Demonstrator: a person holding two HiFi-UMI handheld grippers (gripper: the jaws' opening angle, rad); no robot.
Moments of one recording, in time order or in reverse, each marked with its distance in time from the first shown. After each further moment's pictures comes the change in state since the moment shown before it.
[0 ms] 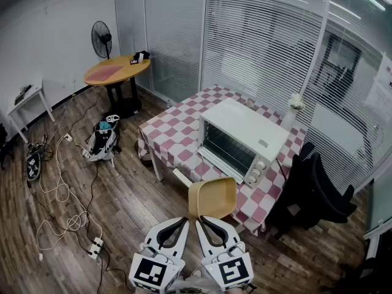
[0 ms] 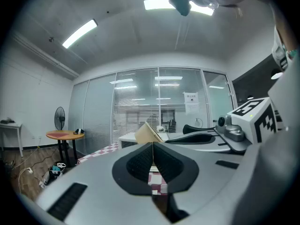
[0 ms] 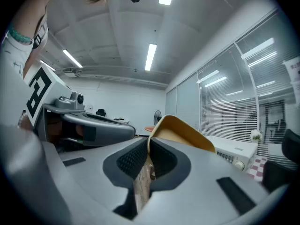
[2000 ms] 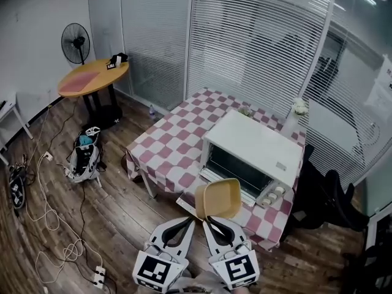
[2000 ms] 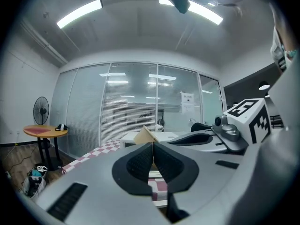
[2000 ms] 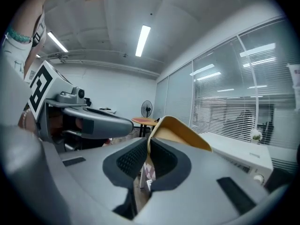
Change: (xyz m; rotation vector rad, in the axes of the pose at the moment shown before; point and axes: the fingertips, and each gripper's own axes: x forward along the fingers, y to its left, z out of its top) left arm 0.132 0.147 -0.021 -0.033 0.034 -0.236; right arm 0.182 -0.072 -0.026 -0.018 0.138 -0.147
